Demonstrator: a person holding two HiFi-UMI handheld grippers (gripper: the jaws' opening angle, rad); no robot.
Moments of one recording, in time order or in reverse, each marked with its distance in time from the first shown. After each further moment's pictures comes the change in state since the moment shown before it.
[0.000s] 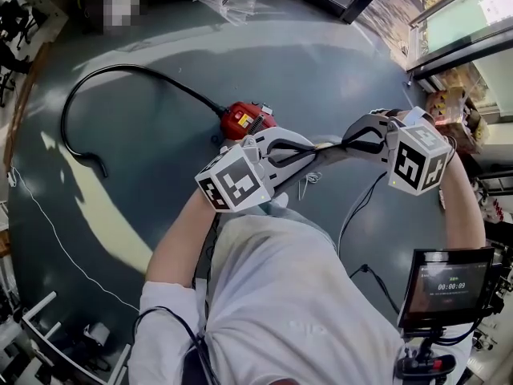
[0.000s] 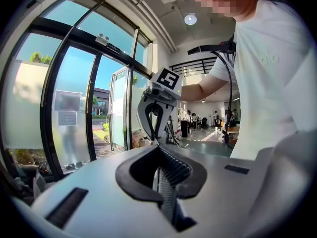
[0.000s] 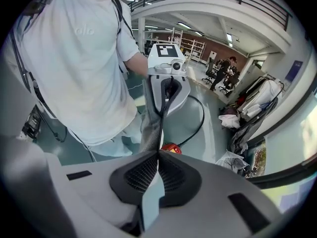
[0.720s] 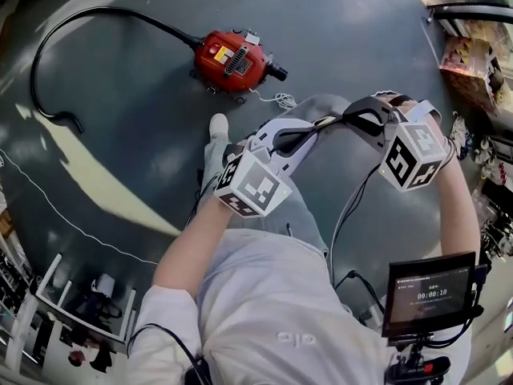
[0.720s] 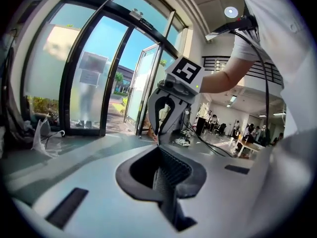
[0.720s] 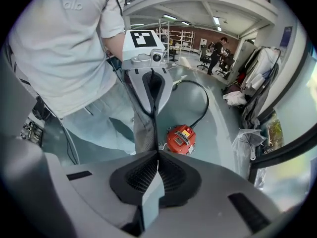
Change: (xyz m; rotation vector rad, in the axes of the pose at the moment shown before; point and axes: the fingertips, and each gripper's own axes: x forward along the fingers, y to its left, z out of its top) left arm 0.115 -0.014 -0.175 -0.326 0.138 0.181; right arm 0.149 0.043 -0.135 0.154 0.028 0.053
